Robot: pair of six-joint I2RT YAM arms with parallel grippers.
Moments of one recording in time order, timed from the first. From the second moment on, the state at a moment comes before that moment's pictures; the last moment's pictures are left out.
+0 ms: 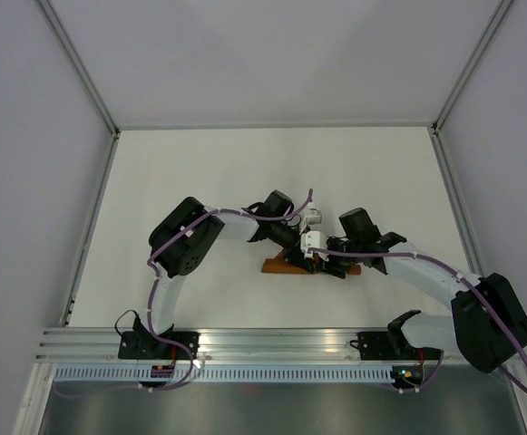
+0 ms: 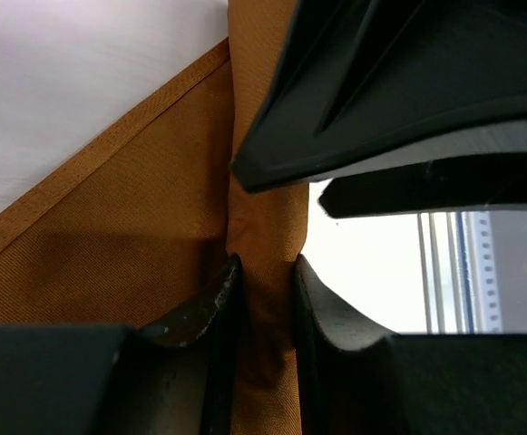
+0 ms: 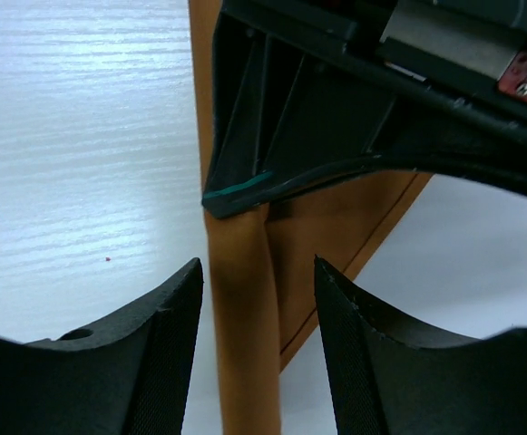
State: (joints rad) left arm -0.76 2.14 1.20 0.05 1.02 0.09; right arm 0.49 1.24 0.60 -0.38 -0.49 -0.89
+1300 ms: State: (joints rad) left arm -0.72 2.00 1.13 -0.01 0.78 -0.07; right arm 0.53 1.60 0.83 -0.48 -0.52 -0.99
